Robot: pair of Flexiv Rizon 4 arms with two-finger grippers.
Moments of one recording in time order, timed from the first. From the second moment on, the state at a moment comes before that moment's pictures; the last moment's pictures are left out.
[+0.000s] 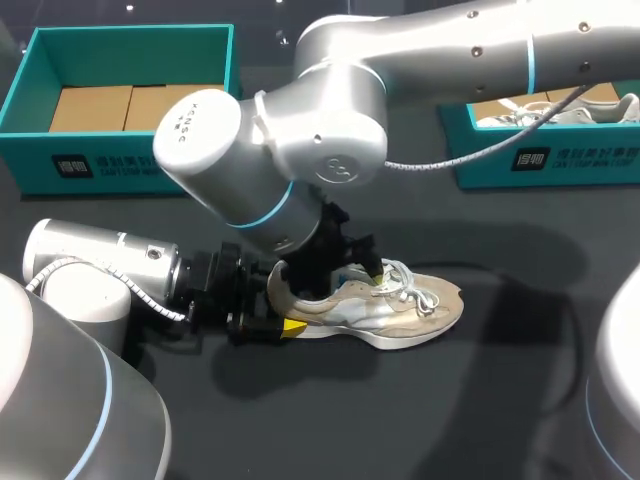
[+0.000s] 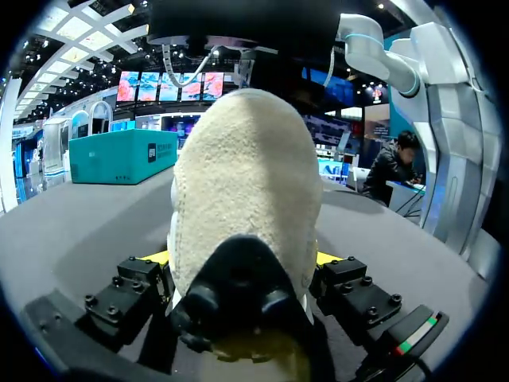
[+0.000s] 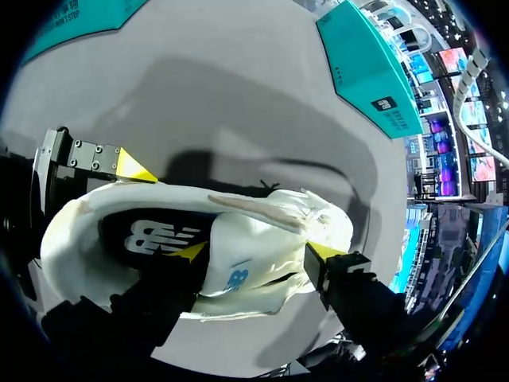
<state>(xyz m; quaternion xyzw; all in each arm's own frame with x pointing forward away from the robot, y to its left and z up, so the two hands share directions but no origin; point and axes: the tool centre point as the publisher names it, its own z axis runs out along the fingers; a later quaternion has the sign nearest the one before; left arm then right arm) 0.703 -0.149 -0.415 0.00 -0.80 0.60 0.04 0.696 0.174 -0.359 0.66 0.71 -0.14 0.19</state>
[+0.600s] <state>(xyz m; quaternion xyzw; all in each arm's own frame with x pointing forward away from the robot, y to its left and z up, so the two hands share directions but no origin) 0.703 -0.149 -0.415 0.00 -0.80 0.60 0.04 0.687 0.178 -0.337 0.67 0.71 -0.16 0.17</state>
